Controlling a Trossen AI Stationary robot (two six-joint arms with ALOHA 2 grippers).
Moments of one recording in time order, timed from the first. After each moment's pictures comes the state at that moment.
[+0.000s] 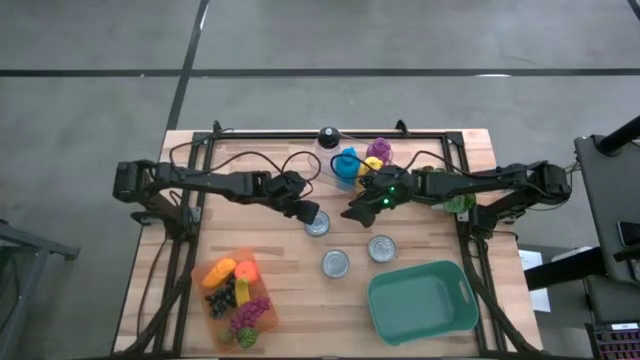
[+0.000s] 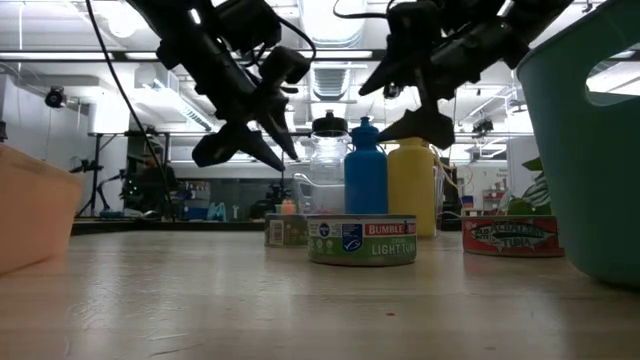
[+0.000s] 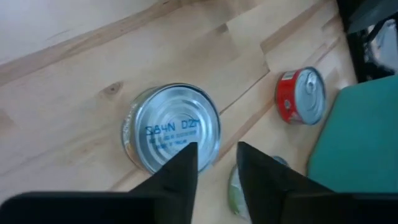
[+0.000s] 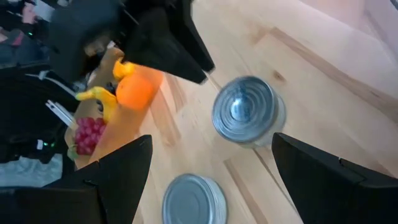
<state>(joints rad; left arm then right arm) 0.13 1.57 0.94 -0.26 0.10 -0.98 -0.13 1.37 0.78 0.01 -0.18 0.78</state>
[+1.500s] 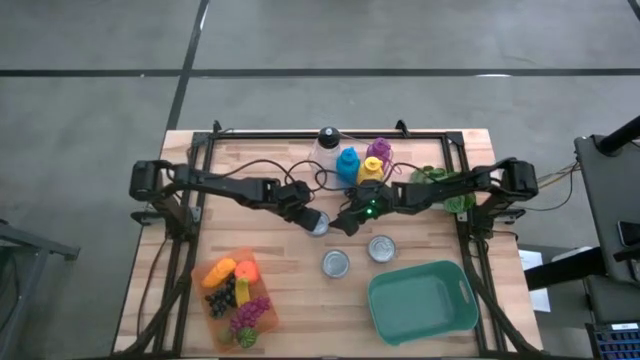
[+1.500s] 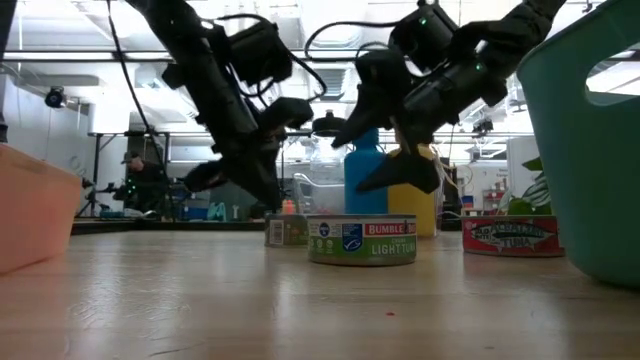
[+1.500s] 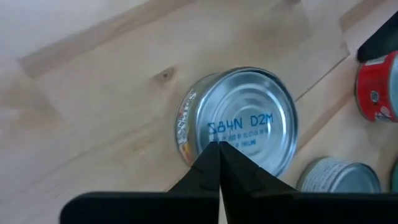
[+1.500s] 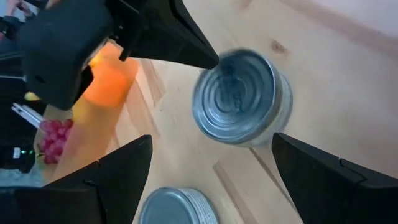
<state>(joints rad) 0.12 1.69 0.94 -0.30 0.03 -0.94 -0.10 1.62 0.78 0.23 -0.15 0.86</state>
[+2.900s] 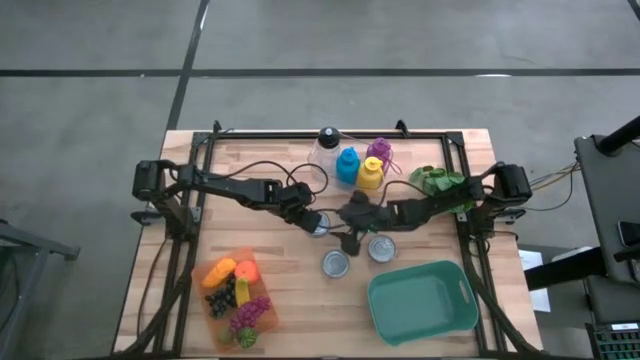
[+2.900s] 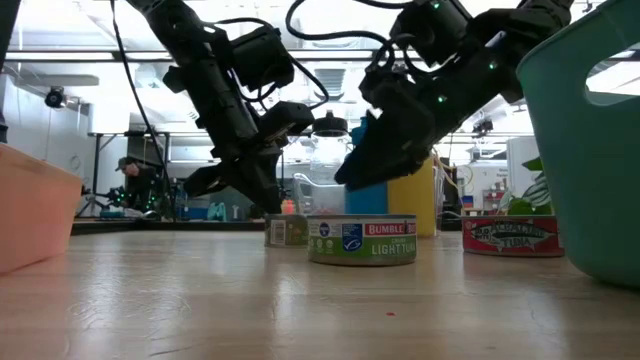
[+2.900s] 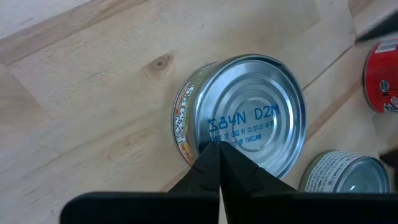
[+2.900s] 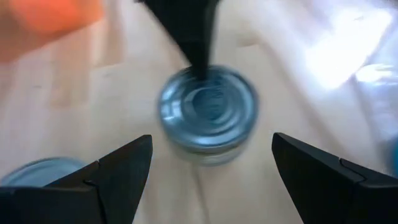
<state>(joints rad) 0.12 1.72 0.94 -0.29 0.06 -0.94 0.06 1.70 0.78 0.27 0.19 0.26</state>
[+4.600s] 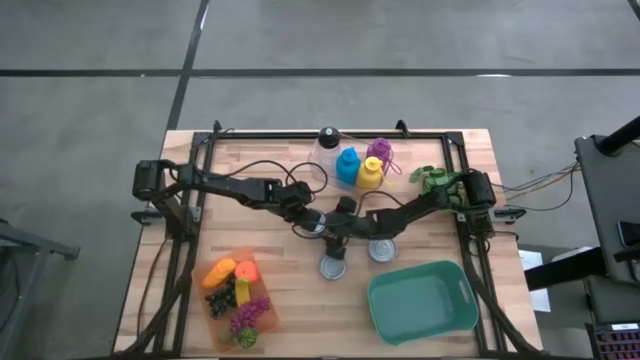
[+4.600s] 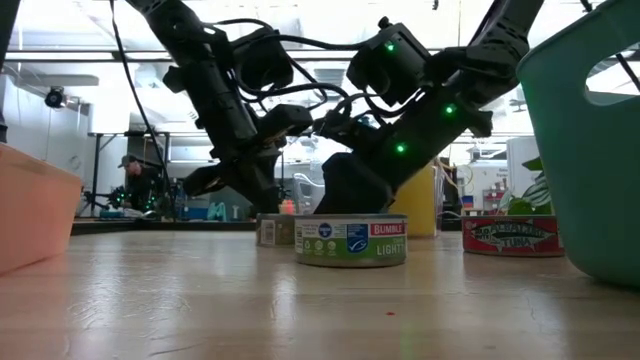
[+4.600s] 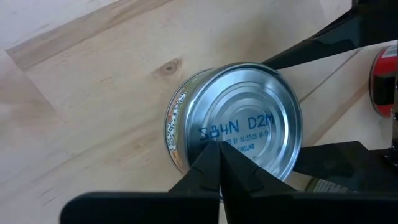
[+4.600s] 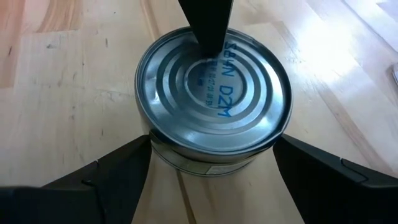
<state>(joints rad) 0.12 1.72 0.94 -0.29 0.05 -0.94 0.08 1.97 0.94 0.32 0.34 0.20</state>
